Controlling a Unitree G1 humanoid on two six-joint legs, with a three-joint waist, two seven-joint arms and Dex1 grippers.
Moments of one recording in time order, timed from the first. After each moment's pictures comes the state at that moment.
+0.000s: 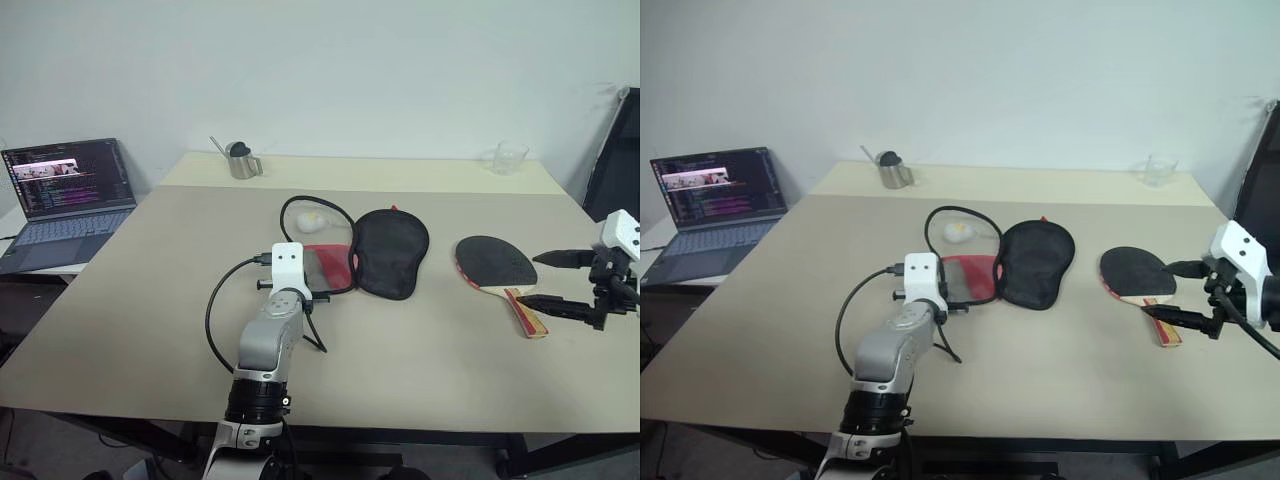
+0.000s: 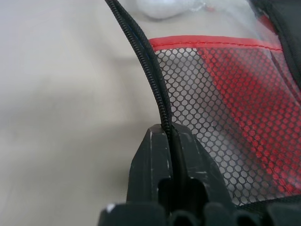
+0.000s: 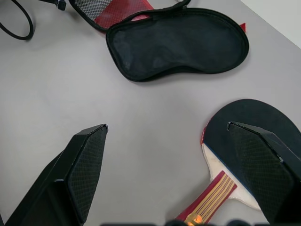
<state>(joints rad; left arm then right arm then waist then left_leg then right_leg) -0.55 -0.05 0.05 0.00 -0.04 0.84 0.14 -0.24 -1.16 -0.33 -0.16 0.49 0.62 1.15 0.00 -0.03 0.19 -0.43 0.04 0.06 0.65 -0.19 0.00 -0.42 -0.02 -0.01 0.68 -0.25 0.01</state>
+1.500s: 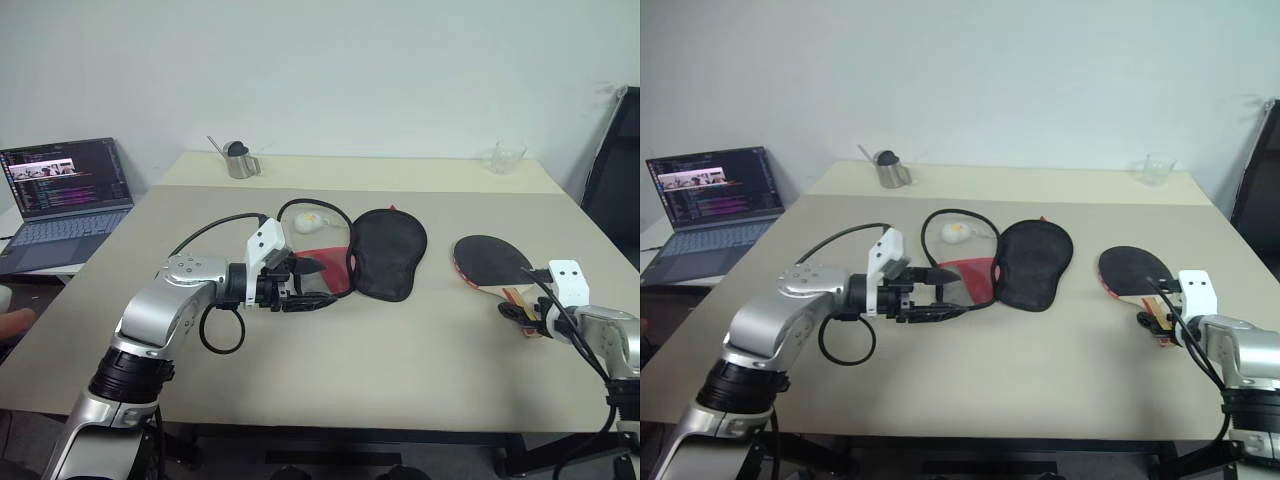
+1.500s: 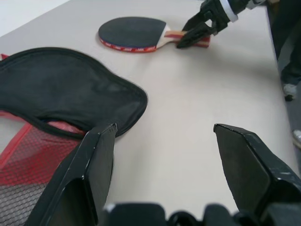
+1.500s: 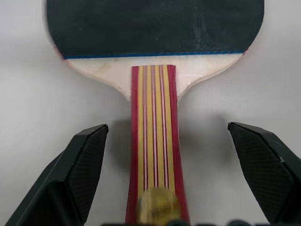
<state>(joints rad) -0.62 0.68 -0.12 -0.08 -0.41 0.60 -1.11 -0.47 -0.66 -0.25 0.18 0.29 1.00 0.37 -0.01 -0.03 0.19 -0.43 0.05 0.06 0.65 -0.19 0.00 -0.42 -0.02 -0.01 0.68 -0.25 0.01</state>
